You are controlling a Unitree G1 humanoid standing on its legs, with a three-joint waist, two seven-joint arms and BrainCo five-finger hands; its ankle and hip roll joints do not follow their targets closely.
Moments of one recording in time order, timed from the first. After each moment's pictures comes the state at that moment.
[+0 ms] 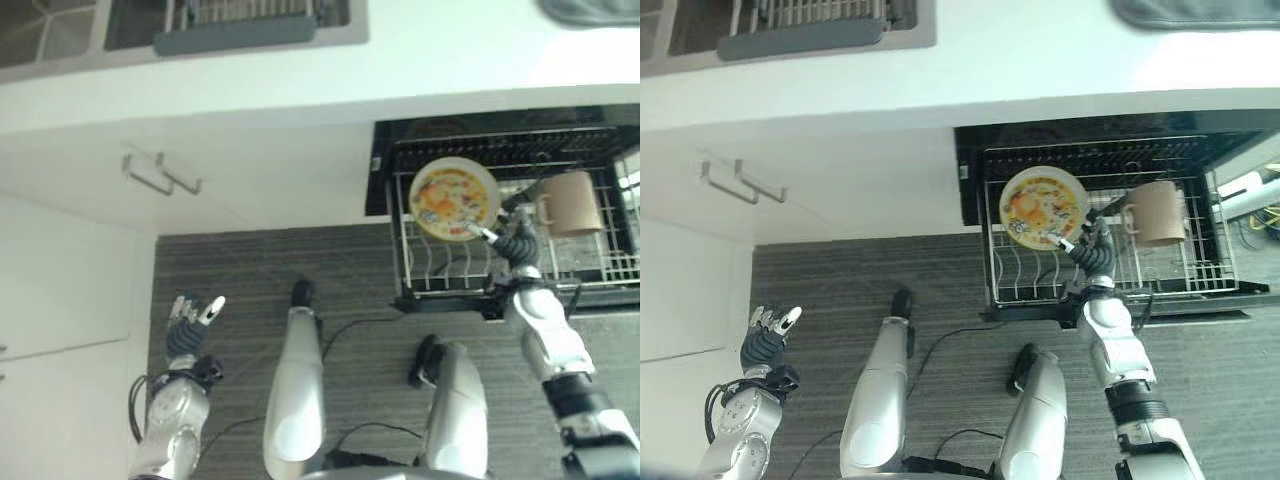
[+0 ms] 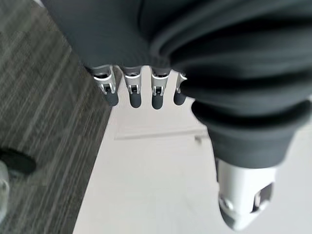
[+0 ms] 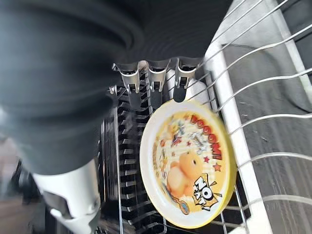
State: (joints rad) left arm 0.19 0.37 -0.03 0.16 -0.65 -0.23 0.26; right arm -0.21 -0.41 0.02 0.12 0.52 0.05 -0.30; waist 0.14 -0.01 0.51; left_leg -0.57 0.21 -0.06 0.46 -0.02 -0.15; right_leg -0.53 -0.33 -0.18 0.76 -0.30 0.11
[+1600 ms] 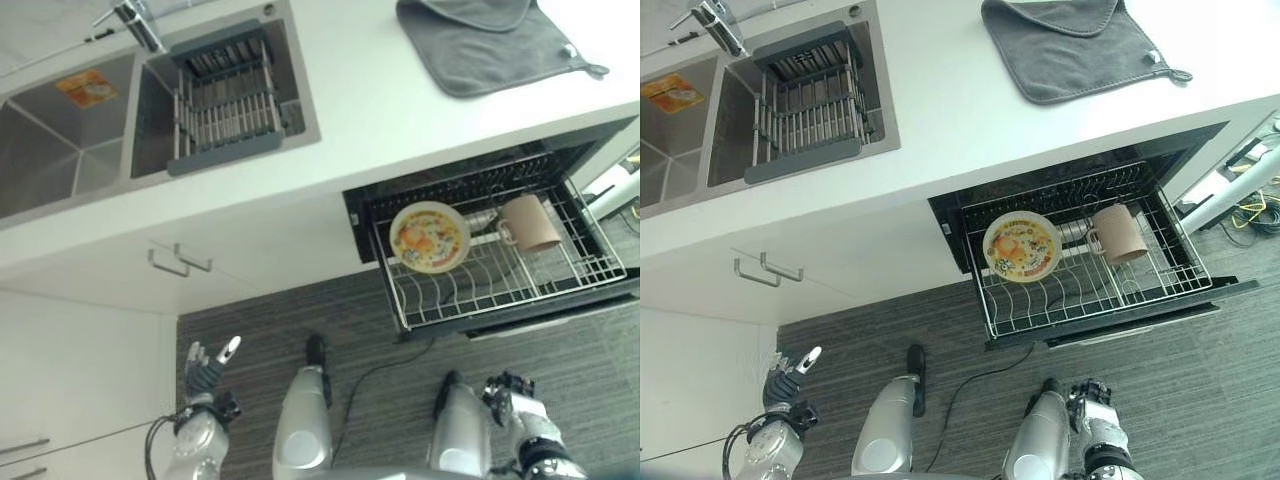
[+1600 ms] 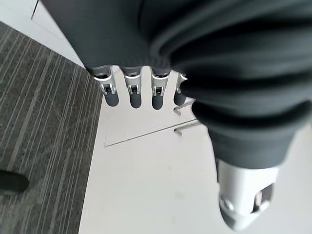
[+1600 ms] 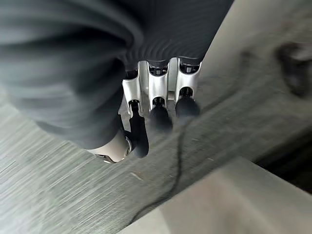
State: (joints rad) left arm 0.23 0.32 -0.13 0.41 -0.61 -0.29 0.32; right arm -0.15 -0.22 -0.23 0.94 1.84 -0.03 -0.34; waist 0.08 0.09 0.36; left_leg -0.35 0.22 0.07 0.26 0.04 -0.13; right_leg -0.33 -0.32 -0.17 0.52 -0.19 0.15
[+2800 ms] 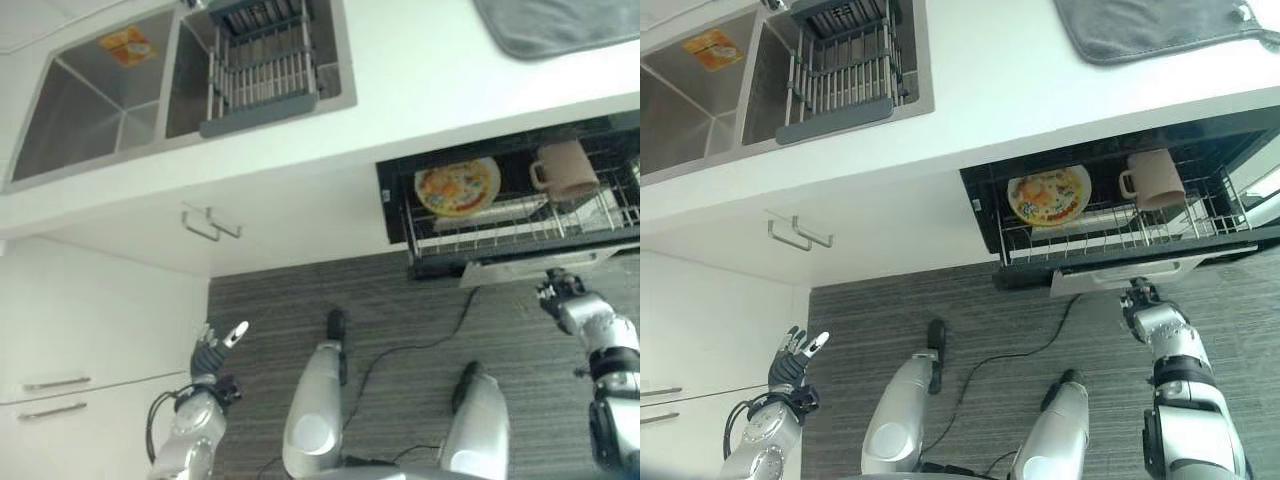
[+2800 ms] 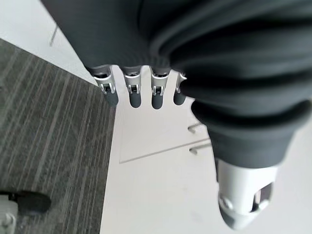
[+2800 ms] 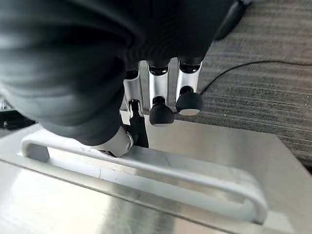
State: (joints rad) left arm 0.19 0.40 -0.16 0.32 -0.65 -0.15 0.30; right arm -0.57 -0.66 -0.13 0.92 1.31 0.26 -0.40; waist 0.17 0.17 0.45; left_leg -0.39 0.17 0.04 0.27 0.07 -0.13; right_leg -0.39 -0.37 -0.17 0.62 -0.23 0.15
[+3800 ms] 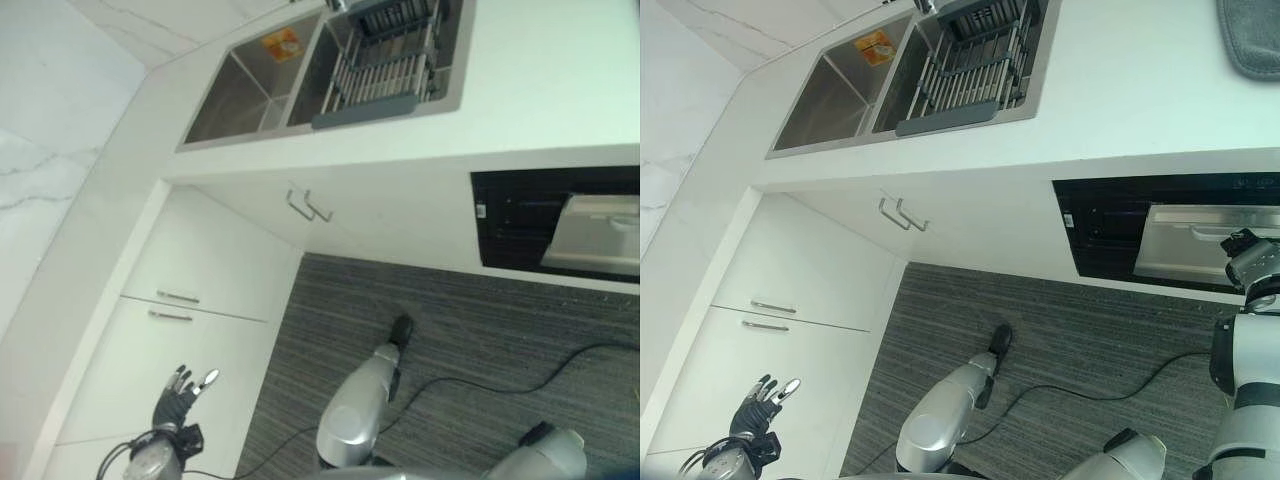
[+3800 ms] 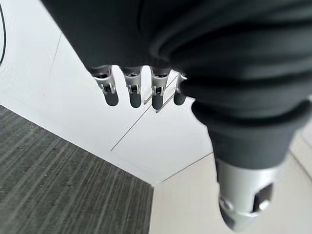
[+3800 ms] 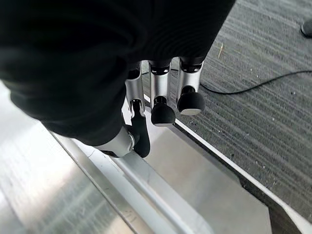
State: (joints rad) left arm 0.35 0.48 -0.03 0.43 -0.61 -0.09 0.10; right arm -1.03 -0.97 0.07 1.41 0.98 0.36 -0.43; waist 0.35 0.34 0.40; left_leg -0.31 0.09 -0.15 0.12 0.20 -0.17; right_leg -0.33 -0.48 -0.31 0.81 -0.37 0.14
